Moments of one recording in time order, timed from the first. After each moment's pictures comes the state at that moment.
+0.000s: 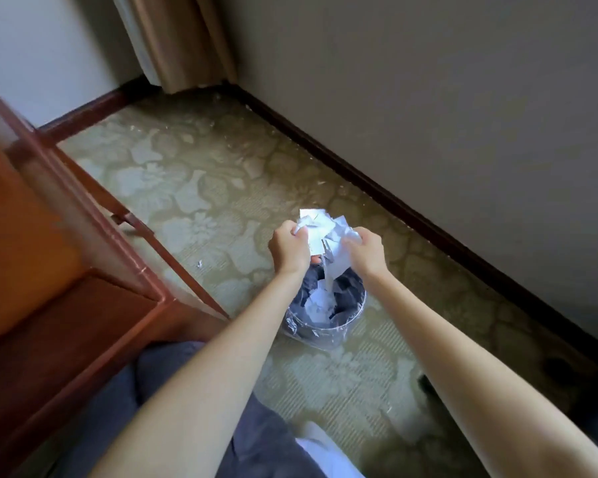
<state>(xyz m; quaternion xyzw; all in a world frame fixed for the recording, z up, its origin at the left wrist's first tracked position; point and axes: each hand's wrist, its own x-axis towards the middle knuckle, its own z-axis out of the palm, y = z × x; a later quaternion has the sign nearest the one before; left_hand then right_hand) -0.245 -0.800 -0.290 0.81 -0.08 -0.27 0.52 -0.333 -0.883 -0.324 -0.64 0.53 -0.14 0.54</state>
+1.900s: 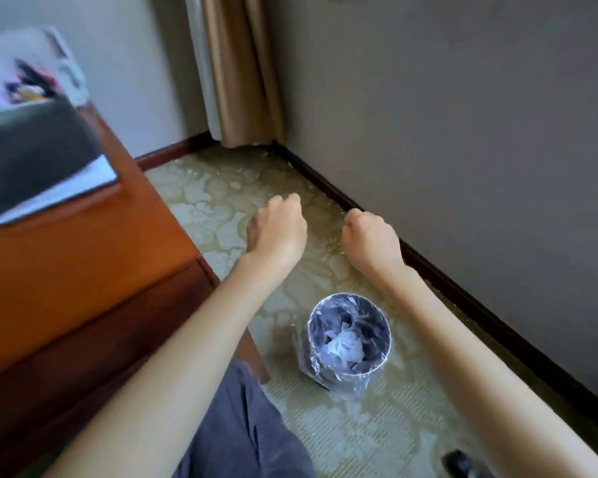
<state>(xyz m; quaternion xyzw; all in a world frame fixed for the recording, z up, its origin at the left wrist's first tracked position) -0.209 -0.728 -0.145 0.93 -0.32 -0.02 0.17 -0.285 -0.834 -0.186 -0.92 0.34 -0.09 0.15</state>
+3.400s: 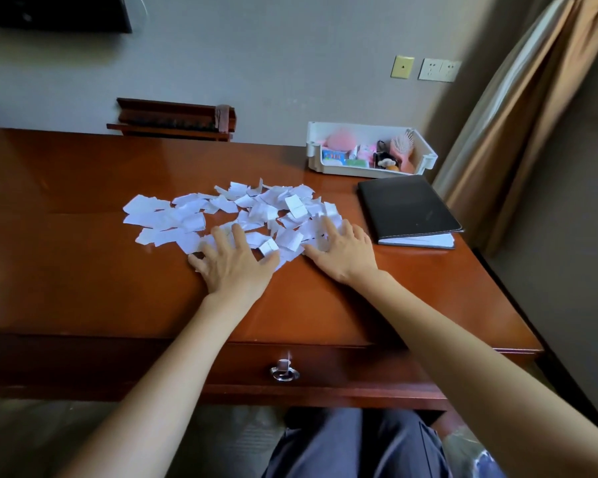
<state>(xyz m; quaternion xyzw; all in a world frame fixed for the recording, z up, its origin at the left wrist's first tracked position) -0.107 -0.309 -0.126 0.98 0.14 0.08 0.11 -0.073 -0.469 -0.122 -0.99 -0.03 -0.03 0.14</state>
